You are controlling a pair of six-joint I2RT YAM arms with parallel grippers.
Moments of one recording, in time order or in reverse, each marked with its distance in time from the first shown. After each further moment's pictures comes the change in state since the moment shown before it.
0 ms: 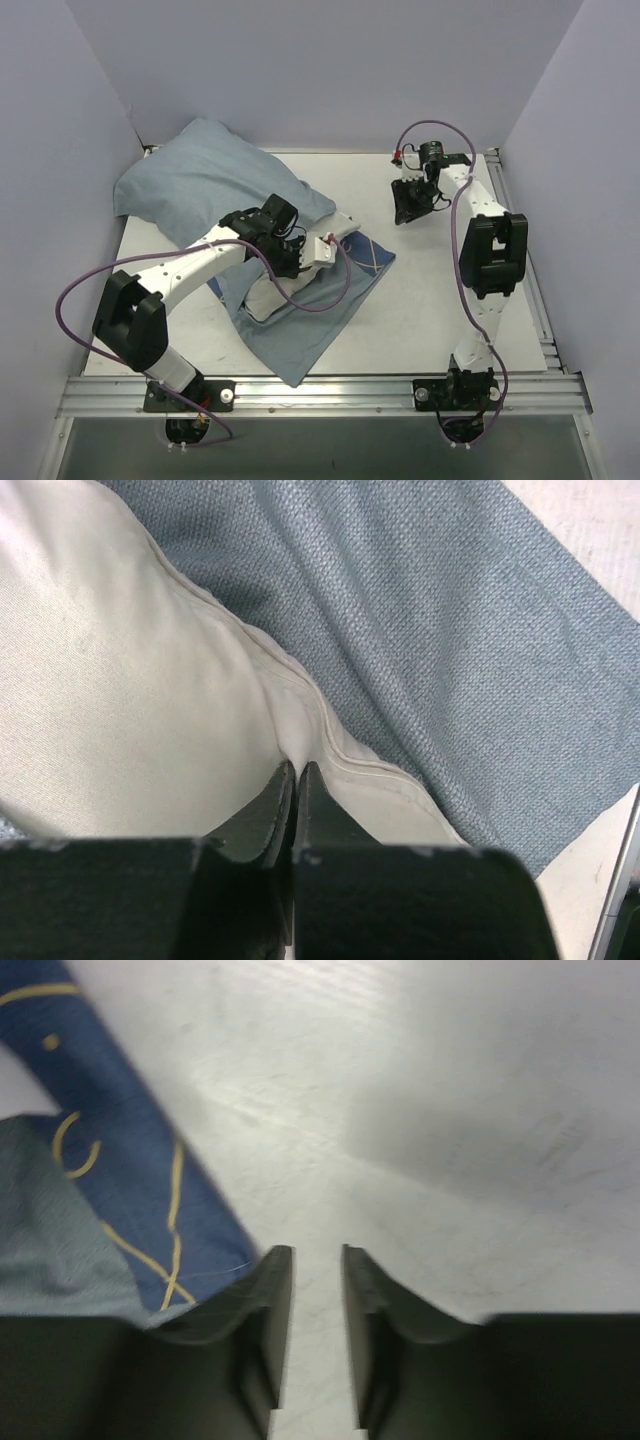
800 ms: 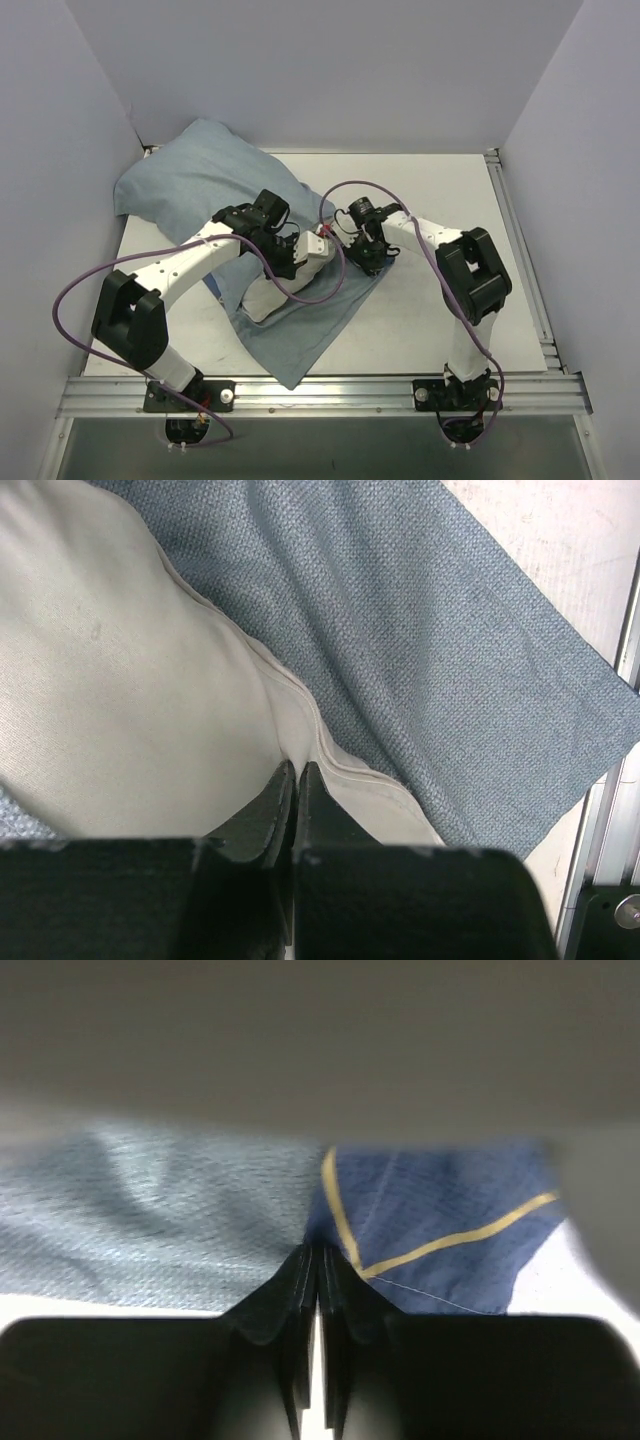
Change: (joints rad) left arm 0.060 0.006 0.018 -0.052 0.119 -0.008; right arm 0.433 -0.196 -0.483 0.177 0.172 -0.310
